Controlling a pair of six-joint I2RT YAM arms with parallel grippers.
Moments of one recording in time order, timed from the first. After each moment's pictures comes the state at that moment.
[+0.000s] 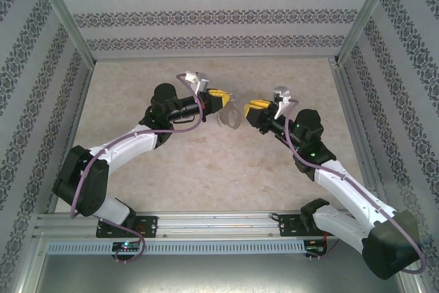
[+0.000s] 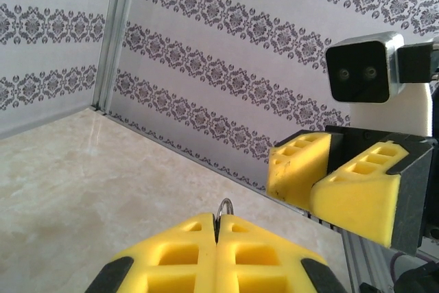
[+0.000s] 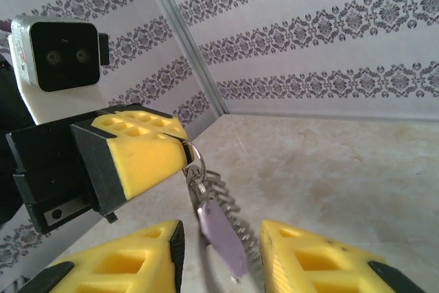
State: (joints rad) left arm -0.50 1.50 0.94 0.62 0.69 -0.35; right arm 0.41 0.97 0.60 0.36 -0.43 0.45
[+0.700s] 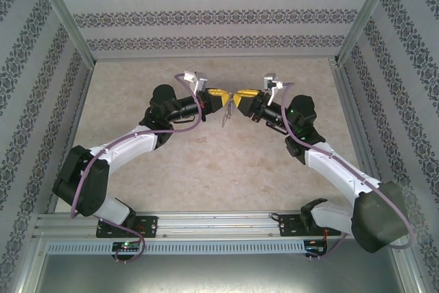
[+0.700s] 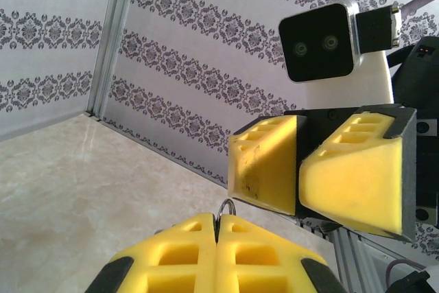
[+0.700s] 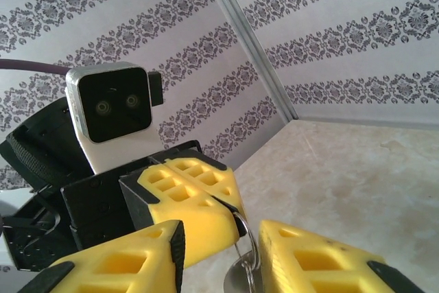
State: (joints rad) left arm -0.50 1.50 0.93 0.67 0.69 -0.40; right arm 0.39 1.19 0.72 0.58 -0.64 0.61
